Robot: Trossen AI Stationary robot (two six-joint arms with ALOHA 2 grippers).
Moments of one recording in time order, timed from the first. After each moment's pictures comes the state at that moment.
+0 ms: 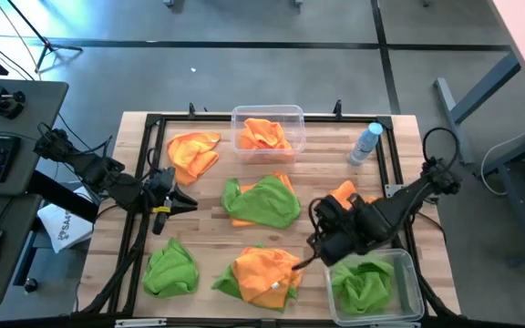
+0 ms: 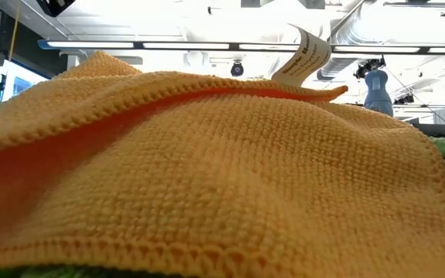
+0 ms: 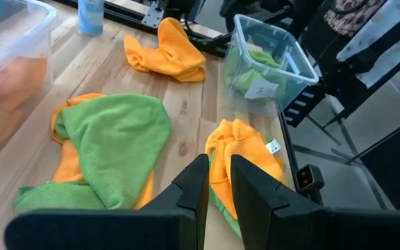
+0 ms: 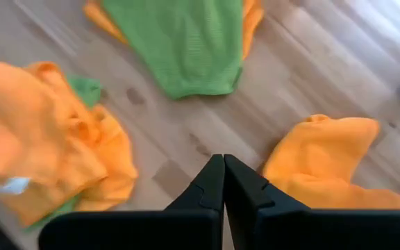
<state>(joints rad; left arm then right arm) -0.53 0.73 0.84 -0.58 -0.40 -0.55 0.56 1.70 1.75 -1.53 0.44 1.33</state>
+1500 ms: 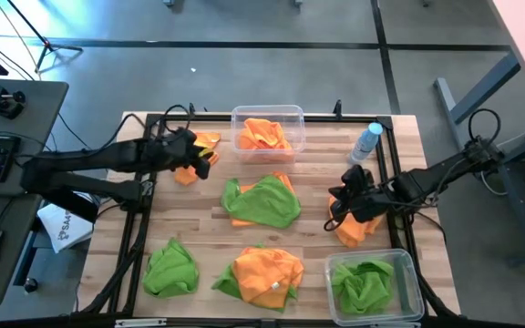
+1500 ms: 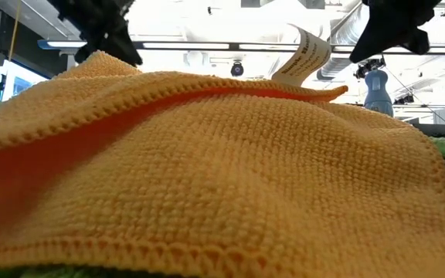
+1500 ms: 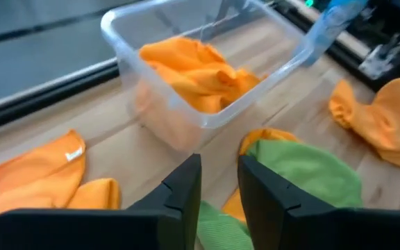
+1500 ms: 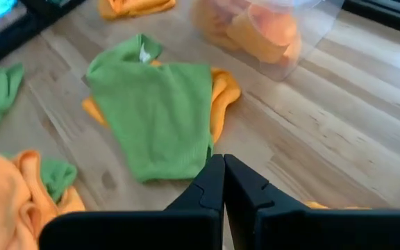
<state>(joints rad) 0.15 0.92 0.84 -0.58 -0.40 -0.58 0.42 1.06 0.91 -0.85 0.64 1.05</state>
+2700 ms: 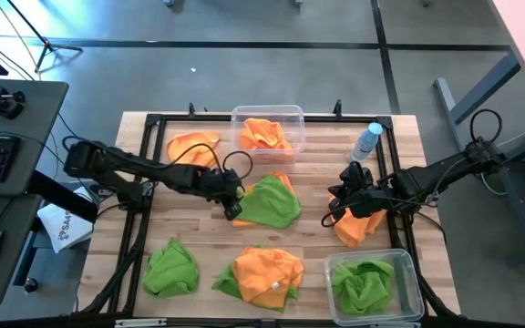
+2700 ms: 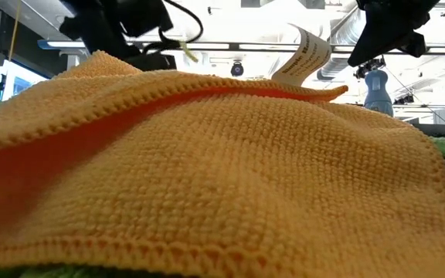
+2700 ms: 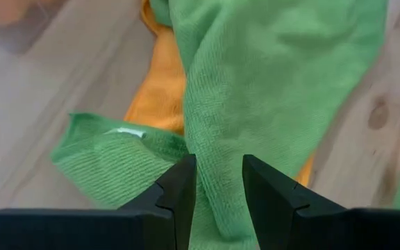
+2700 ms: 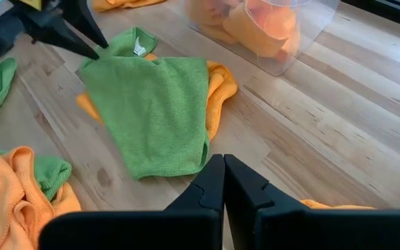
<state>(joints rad) -0.02 1.50 0.84 -0.37 -0.15 -0.55 0.38 1.06 0.91 -0.85 0.60 1.03</state>
